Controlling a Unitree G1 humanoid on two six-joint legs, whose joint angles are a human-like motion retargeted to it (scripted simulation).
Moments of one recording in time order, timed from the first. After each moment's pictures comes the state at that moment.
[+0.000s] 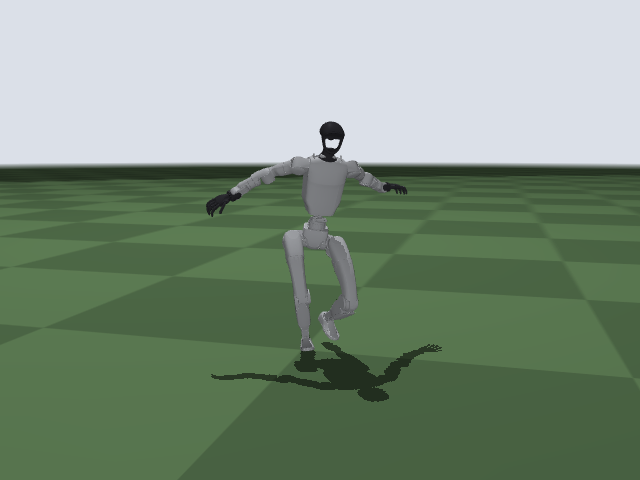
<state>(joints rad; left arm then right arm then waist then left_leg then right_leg) 0.83 0.82 0.90 1.39 -0.16 -0.27 0.32 0.72 -0.87 -0.22 1.11 -0.18 -0.28 -0.34 0.26 0.03 -0.04 -0.88 0.38 0.13 1.70 -0.66 -0.07 -0.76 0.27 -0.16 0.99 -0.70 -0.05</state>
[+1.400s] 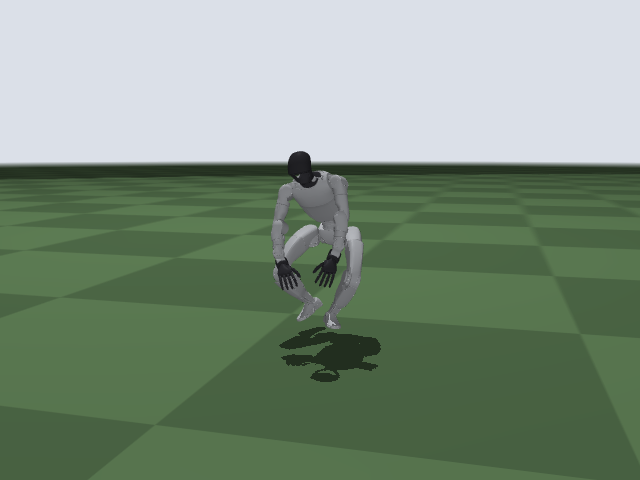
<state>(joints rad) -1.21 0.20 -0.90 1.33 -0.04 -0.26 0.33 -1.20 -0.48 1.10 1.29 -0.51 -0.31 -0.59 0.12 0.15 0.33 -1.51 0.34 0.48 1.67 -0.74 0.23 -1.57 -0.29 -0.17 1.92 -0.60 0.24</state>
